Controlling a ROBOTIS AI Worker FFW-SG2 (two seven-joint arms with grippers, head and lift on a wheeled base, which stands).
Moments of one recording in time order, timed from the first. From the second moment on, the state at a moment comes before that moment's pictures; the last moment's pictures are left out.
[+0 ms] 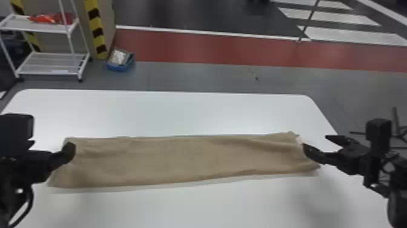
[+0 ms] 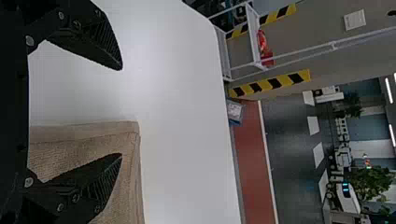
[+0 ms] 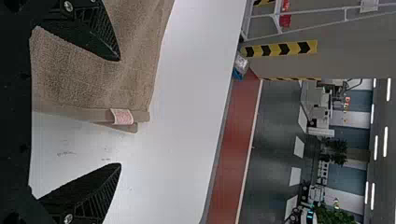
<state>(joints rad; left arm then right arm) 0.14 0.17 0.08 -1.98 -0.01 0.81 0.01 0.06 -0.35 -0.45 -1.60 0.05 0.44 0.79</state>
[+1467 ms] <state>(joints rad) 0.20 0.17 -0.03 -2.00 0.08 0.73 -0.16 -0.15 -0.28 -0.36 -1.25 0.07 0.28 0.60</state>
